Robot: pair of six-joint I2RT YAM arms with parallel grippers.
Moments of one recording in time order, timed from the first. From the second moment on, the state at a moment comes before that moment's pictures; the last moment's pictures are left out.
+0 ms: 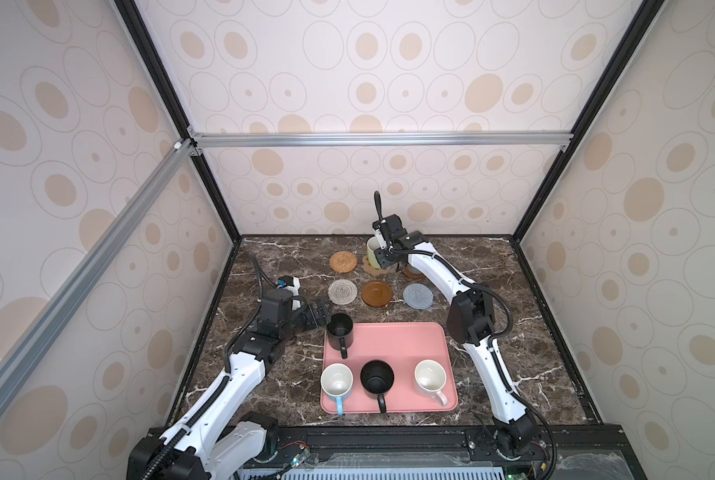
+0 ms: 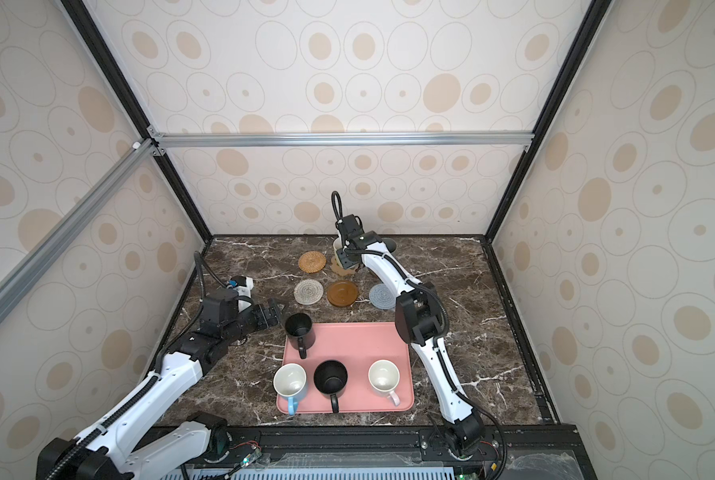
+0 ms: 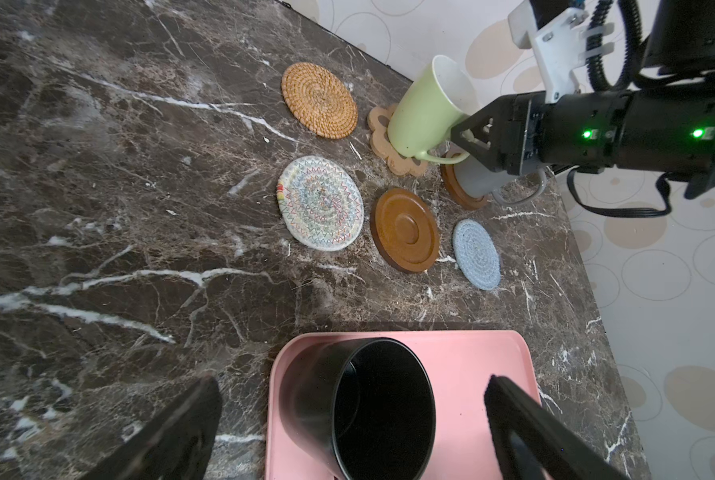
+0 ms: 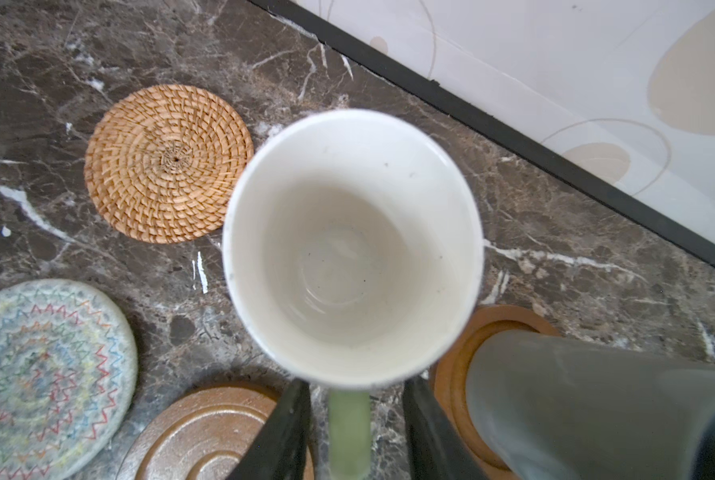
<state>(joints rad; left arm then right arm) -0.27 1.00 0.66 -0.26 0.15 -0.57 0.51 2.48 2.41 -0.84 0.15 -0.02</state>
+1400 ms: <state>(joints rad) -0.63 1.19 0.90 -0.67 -0.03 -0.57 0.52 1.39 1.26 -0.79 0.06 0.11</state>
